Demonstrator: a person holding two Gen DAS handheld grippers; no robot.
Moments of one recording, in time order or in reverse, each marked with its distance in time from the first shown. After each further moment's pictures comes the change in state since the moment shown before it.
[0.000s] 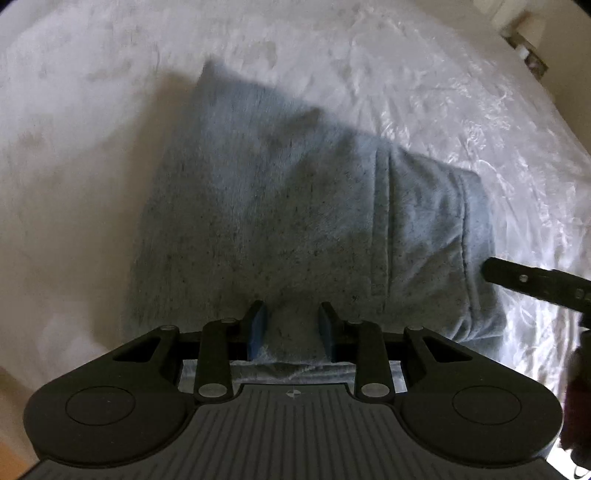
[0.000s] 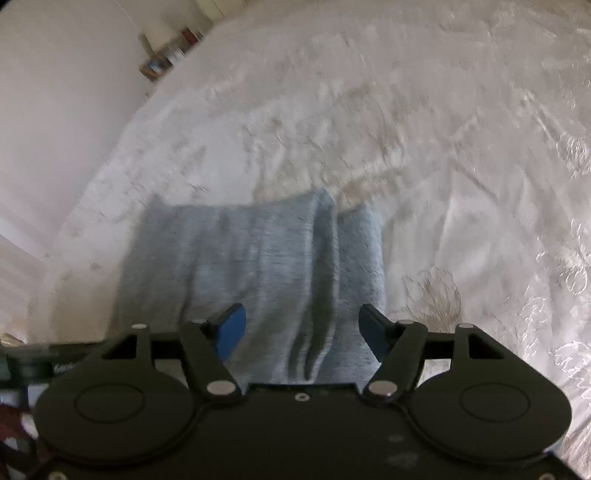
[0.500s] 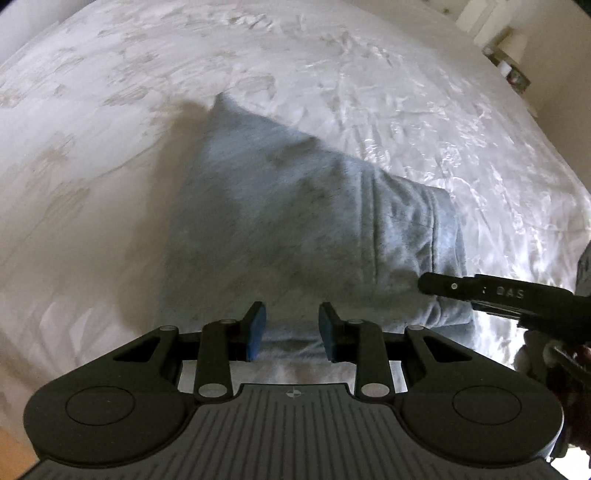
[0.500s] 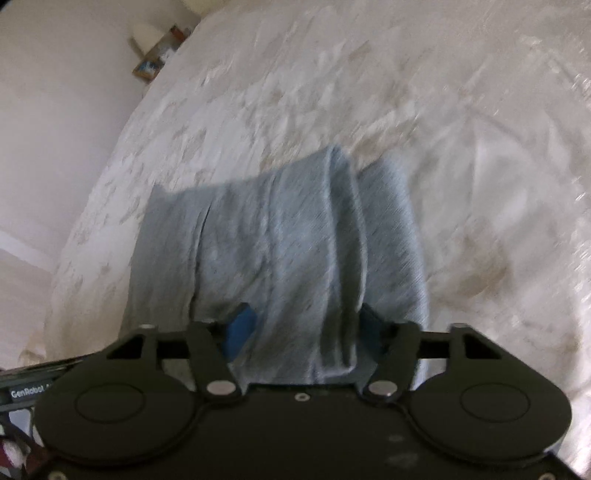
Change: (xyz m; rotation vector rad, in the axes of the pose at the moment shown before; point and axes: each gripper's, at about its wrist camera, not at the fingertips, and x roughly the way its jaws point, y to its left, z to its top) left arm -0.048 0.013 -0.017 0.014 -0.083 -0.028; right arm 0.034 0.007 -0.013 0.098 0.062 0.078
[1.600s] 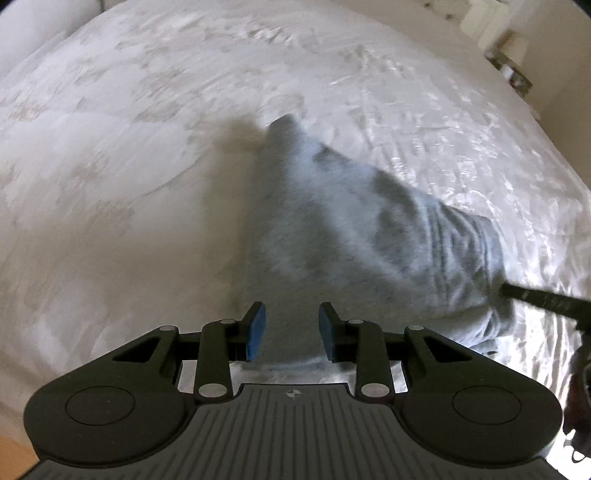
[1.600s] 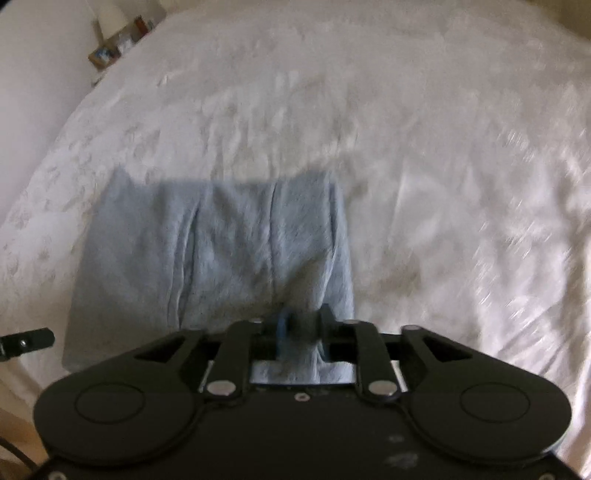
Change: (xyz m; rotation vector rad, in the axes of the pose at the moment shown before) left arm -0.014 0.028 0.014 0.047 -0.029 0.011; right arm -0.049 0.031 -0.011 -0.091 -0.114 -0.322
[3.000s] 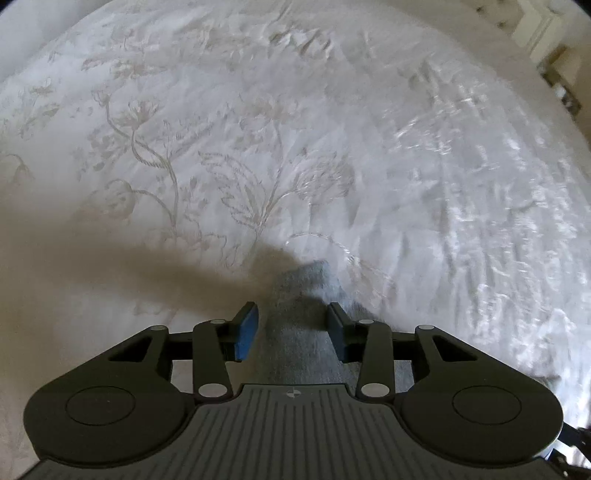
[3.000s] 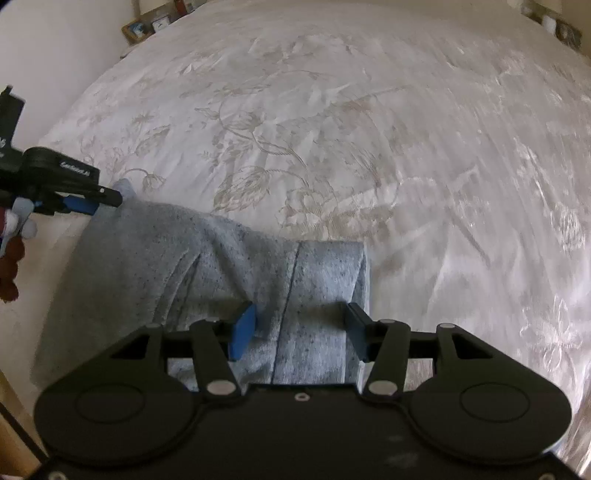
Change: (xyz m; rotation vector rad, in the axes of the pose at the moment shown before) left arm 0.115 0.020 0.137 -0.087 0.021 0.091; right arm 0.039 0.005 0.046 -0.149 0.017 0.038
